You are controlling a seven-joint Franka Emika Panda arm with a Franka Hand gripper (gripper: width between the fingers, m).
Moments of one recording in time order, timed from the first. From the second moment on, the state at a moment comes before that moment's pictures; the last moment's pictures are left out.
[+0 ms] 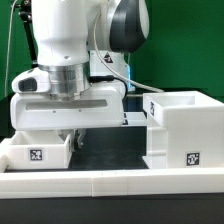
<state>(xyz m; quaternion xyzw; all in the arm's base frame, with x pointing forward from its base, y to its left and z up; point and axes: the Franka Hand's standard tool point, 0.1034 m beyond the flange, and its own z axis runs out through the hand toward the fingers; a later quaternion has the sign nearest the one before) 0.502 -0.095 0.006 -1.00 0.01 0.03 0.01</state>
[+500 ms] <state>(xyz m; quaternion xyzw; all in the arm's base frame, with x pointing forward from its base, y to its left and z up) 0.502 -0.095 0.006 -1.00 0.01 0.03 0.01</state>
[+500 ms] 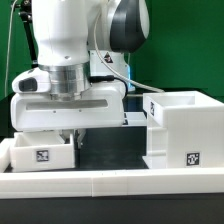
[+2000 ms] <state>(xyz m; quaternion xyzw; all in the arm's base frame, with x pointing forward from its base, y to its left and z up) 0.515 -0.054 0.036 -0.93 -0.36 0.03 0.00</state>
